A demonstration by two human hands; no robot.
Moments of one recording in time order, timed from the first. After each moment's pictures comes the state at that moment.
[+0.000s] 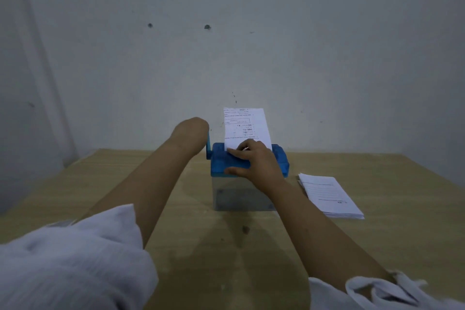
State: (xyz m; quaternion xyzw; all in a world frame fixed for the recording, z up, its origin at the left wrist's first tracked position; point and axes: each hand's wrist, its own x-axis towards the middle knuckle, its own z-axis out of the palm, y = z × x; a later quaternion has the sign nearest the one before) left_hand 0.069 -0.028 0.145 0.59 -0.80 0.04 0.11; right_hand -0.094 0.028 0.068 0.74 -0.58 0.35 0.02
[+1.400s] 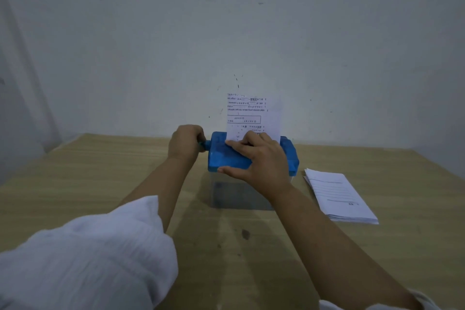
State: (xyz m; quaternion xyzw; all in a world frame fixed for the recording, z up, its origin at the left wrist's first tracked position) left_hand 0.061 -0.085 0.064 0.58 -0.73 -0.12 0.34; right_hand -0.095 0.006 0.048 0.73 -0.53 0.37 0.21
